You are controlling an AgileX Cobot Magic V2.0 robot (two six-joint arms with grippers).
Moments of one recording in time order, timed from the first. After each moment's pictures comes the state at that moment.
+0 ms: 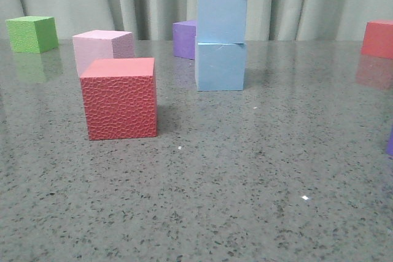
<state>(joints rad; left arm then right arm) 0.01 0.00 0.00 0.07 0.08 -0.15 0.20 0.28 -0.64 -0.03 0.70 0.17</state>
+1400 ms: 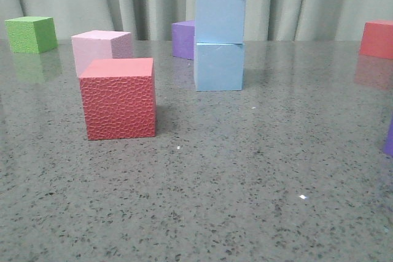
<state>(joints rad) 0.01 0.00 0.00 0.07 0.08 -0.15 0.18 0.28 -0.62 -0.03 0.66 0.17</state>
